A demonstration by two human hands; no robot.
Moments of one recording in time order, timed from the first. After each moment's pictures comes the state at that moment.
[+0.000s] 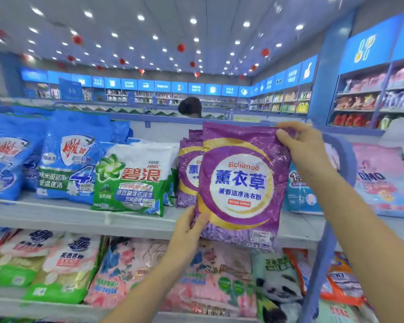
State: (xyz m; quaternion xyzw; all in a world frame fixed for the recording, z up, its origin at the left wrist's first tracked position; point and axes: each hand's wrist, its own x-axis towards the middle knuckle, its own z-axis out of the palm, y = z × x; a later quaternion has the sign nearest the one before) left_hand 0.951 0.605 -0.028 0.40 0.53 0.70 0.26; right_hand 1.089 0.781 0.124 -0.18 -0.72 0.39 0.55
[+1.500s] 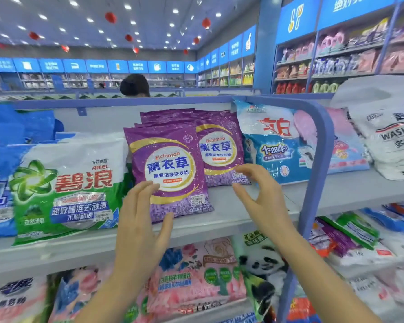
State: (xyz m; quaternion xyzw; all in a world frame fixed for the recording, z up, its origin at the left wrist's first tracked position) left_hand 0.888 0.625 -0.033 0.58 0.62 0.49 -0.22; right_hand 1.077 0.747 -0.010 -0.28 -0.78 0.14 0.54
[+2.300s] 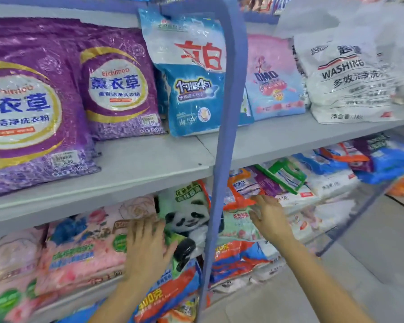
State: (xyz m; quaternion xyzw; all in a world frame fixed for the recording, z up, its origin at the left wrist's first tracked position) left_hand 1.021 0.738 -0.231 0.63 0.77 0.05 -0.02; right_hand 1.296 0.867 -0.215 -0.56 -0.80 0.03 0.21
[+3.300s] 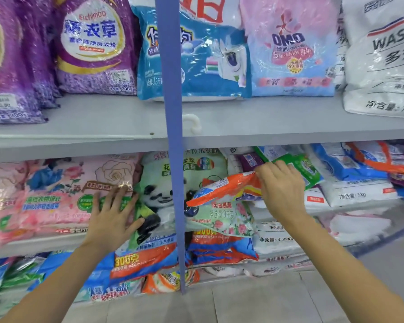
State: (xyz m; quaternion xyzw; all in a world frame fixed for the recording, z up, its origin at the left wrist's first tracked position) left_hand 1.027 0.750 -0.273 0.59 0.81 -0.06 -0.06; right_hand 1.349 0.933 -0.177 -0.29 -0.84 -0.25 0.38
